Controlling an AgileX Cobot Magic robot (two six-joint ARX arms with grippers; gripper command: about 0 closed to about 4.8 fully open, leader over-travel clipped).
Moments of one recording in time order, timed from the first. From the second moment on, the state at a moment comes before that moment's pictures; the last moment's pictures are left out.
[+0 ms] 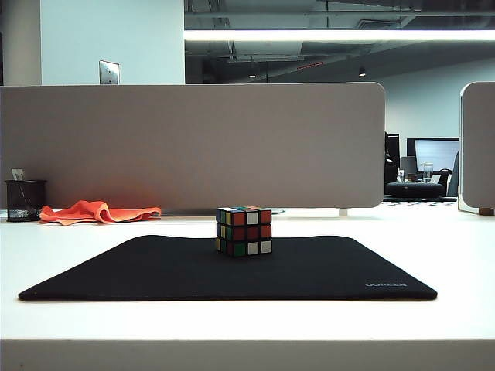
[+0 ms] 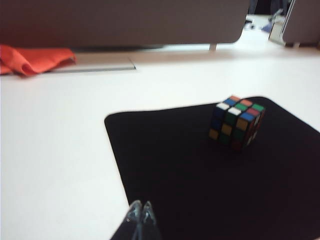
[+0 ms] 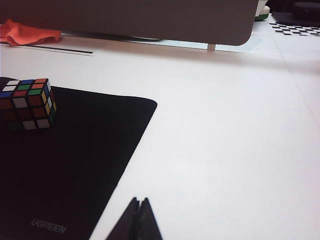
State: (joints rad) left arm -0.19 0.24 0.00 0.17 0.19 -0.04; right arm 0.34 0.00 0.01 -0.12 0.16 -0.02
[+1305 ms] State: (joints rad) left arm -0.07 0.00 0.00 0.16 0.20 -0.04; right arm -0.03 0.00 0.01 -0.13 0.16 -0.02
